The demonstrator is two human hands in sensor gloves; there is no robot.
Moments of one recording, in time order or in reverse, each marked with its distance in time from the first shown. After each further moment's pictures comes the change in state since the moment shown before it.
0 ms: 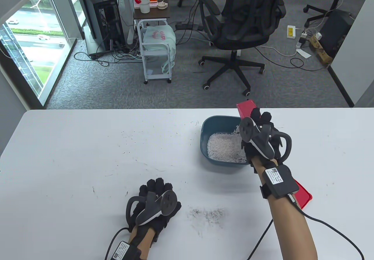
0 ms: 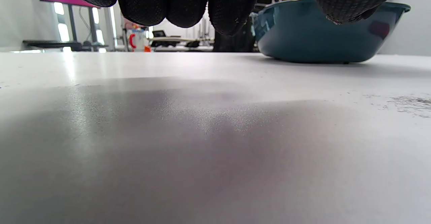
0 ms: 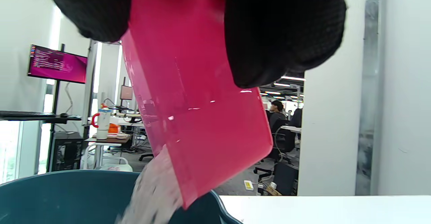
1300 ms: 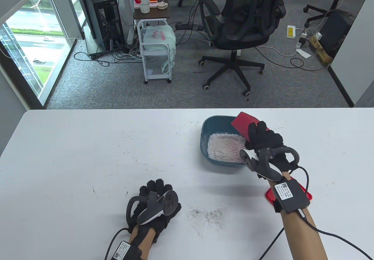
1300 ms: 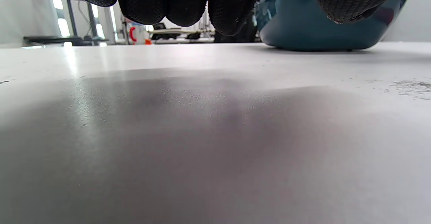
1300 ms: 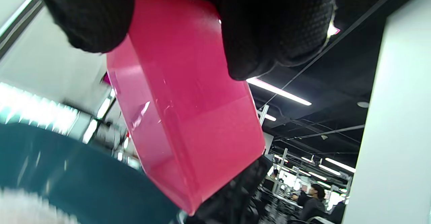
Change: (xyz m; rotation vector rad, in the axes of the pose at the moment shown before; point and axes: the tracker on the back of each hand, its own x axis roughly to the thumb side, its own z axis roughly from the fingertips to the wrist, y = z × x) left_hand 0.002 -0.003 -0.001 -0.043 0.006 -0.025; right_hand -0.025 0.026 0.046 -0.285 -0.273 0.142
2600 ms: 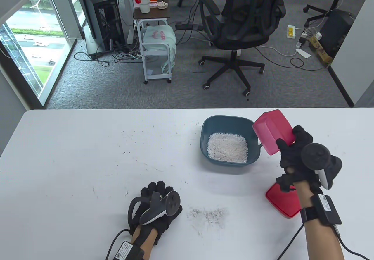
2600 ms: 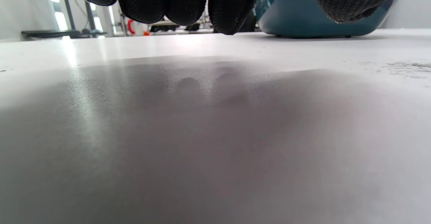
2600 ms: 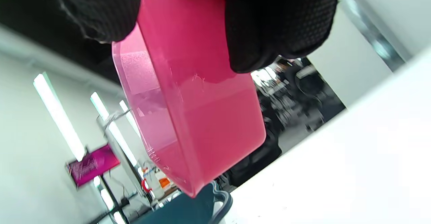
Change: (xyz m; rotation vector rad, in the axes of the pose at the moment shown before) left_hand 0.005 -0.003 -0.001 -0.040 0.000 -0.019; right_hand -0.132 0.026 0.043 0.176 0.573 -0.878
